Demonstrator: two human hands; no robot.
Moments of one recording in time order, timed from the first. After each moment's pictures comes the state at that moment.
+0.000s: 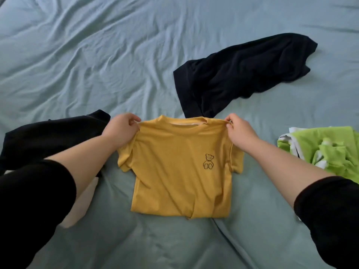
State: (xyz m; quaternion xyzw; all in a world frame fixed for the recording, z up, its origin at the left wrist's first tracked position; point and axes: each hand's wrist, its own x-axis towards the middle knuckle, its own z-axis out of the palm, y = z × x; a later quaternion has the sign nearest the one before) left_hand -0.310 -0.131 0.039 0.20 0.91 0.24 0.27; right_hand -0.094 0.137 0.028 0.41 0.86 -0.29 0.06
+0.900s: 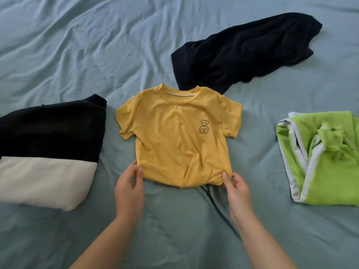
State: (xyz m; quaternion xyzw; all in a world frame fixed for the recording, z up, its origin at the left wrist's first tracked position) left_hand -0.119 -0.216 0.003 0.00 0.86 0.46 0.22; right_hand 0.048 -0.021 -0.016 0.59 0.52 -0.60 -0.14
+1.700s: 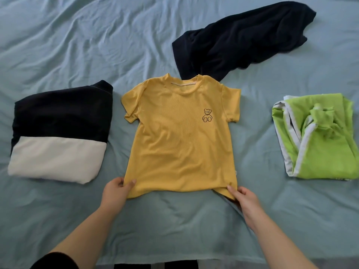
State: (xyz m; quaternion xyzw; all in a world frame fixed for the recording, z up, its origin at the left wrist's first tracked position) left_hand -0.120 -0.303 -0.006 -0.04 0.87 0.30 0.39; right_hand 0.141 -0.047 -0.020 0.67 0.42 -0.61 0.02
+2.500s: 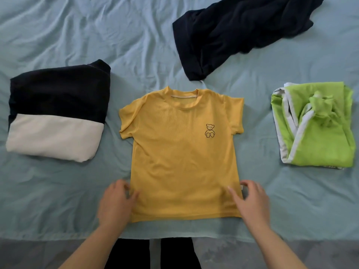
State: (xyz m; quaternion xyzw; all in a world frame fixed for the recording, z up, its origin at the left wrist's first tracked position) left_hand -0.044 -0.335 0.004 0.09 0.94 0.13 0.30; right_hand 0.189 -0.065 0.007 0.52 0.82 -0.22 0.07
